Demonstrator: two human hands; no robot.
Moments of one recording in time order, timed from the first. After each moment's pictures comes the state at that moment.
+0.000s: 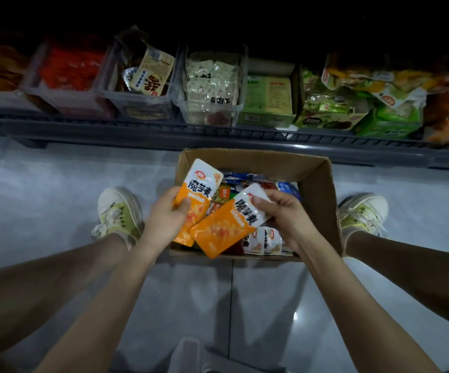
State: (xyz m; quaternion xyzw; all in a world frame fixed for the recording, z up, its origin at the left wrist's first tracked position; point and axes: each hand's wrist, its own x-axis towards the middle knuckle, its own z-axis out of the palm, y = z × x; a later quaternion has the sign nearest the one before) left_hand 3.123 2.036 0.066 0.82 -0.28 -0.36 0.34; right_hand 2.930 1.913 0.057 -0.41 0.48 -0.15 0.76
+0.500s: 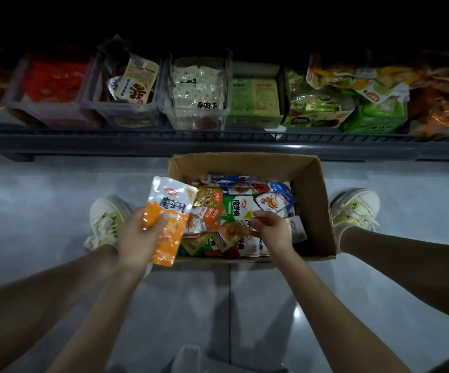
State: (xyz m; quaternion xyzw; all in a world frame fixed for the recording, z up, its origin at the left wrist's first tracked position) left_hand 3.129 2.064 0.057 0.83 -0.17 -0.32 0.41; right_hand 2.924 1.932 -0.019 -0.42 0.63 -0.18 0.63
